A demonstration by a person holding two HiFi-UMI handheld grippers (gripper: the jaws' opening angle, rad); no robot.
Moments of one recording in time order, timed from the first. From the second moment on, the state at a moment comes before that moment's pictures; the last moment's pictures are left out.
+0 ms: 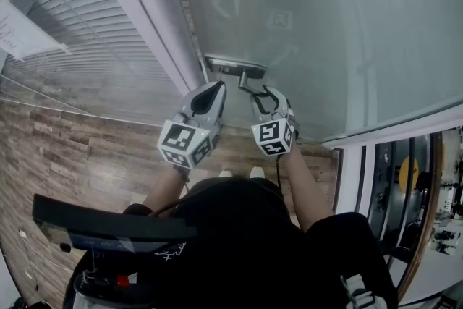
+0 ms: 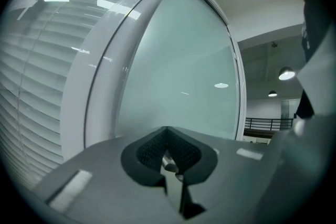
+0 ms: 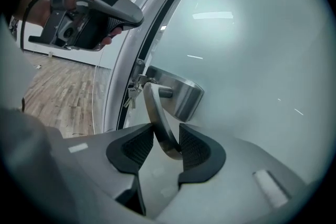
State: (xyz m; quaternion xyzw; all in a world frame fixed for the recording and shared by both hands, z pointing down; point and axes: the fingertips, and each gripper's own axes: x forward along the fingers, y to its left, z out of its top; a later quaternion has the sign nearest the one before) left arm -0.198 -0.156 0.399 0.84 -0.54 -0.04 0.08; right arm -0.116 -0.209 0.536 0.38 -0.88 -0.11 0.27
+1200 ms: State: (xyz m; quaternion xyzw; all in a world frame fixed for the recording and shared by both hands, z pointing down) left arm -0.182 -0.162 0.403 0.85 -0.52 -0.04 0.08; right arm -0.112 -0.339 0.518 0.31 -0.80 -0.27 0.44
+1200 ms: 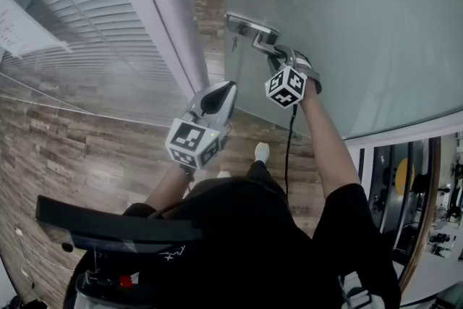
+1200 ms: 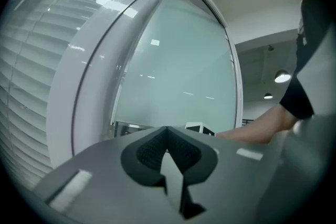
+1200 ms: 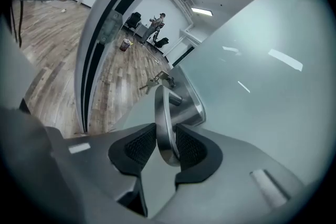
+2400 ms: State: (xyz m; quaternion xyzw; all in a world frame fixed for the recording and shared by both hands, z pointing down) left arm -0.138 -0.325 0.392 0.81 -0.59 -0.03 0.07; right arm -0.117 -0.457 0.512 0.27 -0.80 -0.32 0.43
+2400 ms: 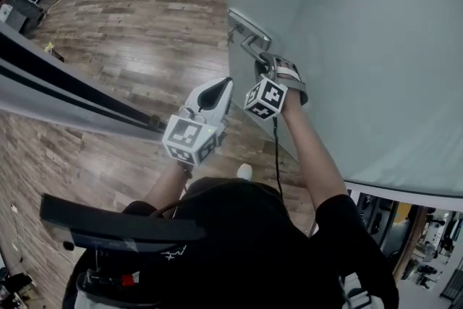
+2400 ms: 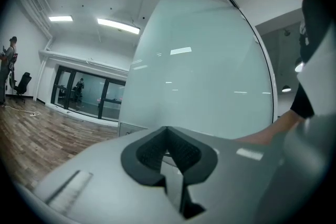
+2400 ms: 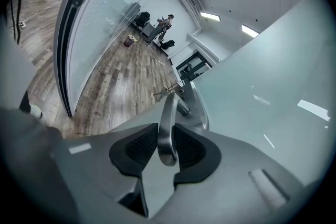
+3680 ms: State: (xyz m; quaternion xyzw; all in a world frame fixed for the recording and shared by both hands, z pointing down) left arm -0.098 -0.464 0.400 0.83 -0.55 -0.03 0.08; right arm -0.065 -0.600 0.514 0.35 -0.80 -0.25 0.43
